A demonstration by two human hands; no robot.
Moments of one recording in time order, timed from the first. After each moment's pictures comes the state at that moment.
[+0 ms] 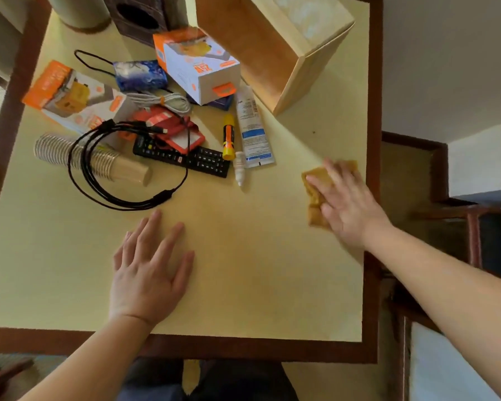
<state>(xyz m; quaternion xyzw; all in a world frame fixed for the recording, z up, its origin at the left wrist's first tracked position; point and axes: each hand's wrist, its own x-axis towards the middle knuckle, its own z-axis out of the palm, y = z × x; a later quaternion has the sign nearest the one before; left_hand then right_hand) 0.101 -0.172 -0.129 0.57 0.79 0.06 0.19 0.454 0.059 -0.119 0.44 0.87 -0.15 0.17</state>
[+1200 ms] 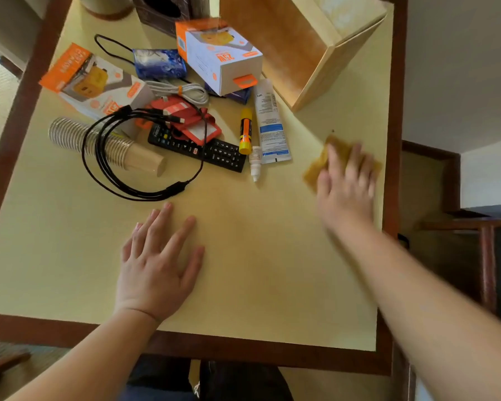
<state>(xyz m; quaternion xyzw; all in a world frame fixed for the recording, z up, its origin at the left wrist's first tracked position) 0.099 -0.174 -0.134 0.59 0.79 0.08 0.16 0.375 0.054 -0.134 0.67 0.73 -0.12 0.07</state>
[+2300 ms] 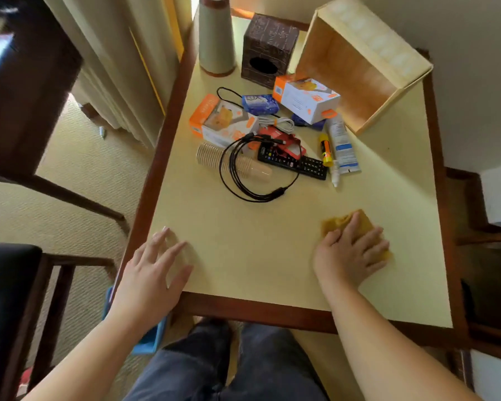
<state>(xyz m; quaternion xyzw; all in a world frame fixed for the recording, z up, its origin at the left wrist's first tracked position) -0.104 -0.292 -0.106 0.55 0.79 0.05 0.25 0.216 -0.136 -0.135 0.84 0.53 -0.13 0.03</state>
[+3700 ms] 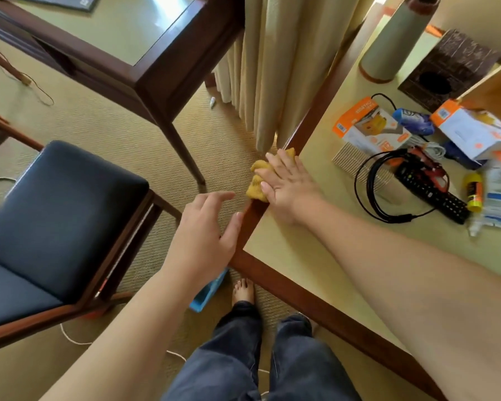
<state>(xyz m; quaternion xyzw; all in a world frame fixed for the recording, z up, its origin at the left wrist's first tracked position) -0.170 -0.334 -0.042 0.36 0.87 0.26 0.23 -0.092 -0.118 -0.121 0.23 0.95 -0.11 0.18</state>
